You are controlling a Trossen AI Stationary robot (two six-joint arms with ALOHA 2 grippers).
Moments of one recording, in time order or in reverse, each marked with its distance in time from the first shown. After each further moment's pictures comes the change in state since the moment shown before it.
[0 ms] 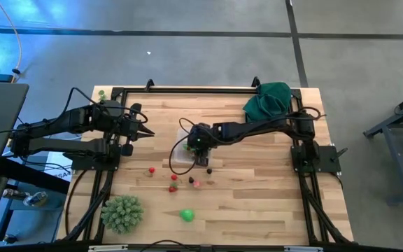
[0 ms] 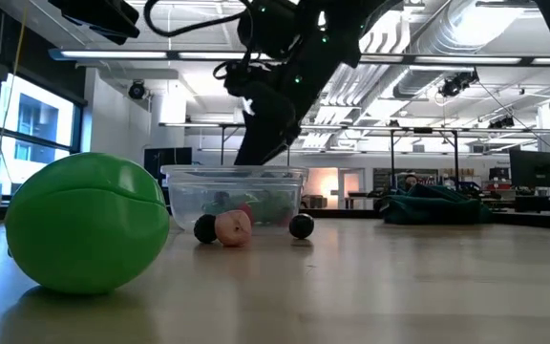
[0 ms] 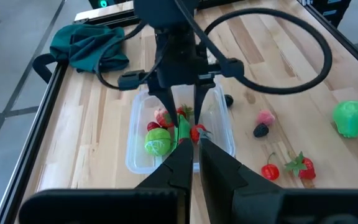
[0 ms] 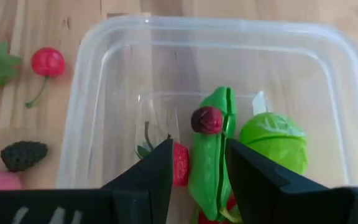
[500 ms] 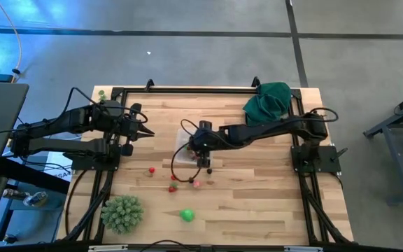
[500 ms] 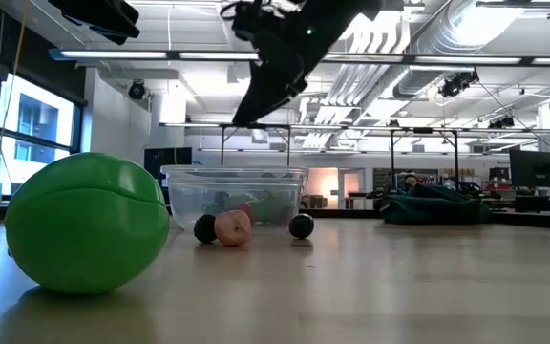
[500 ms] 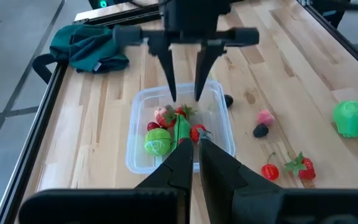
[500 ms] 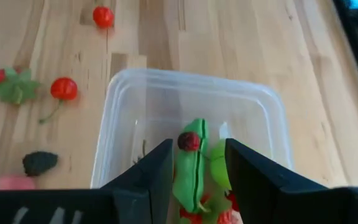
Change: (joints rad) left arm 0.000 0.000 0.000 0.000 0.000 0.000; right arm 0.072 -0.122 -0.002 -0.015 0.184 -0.069
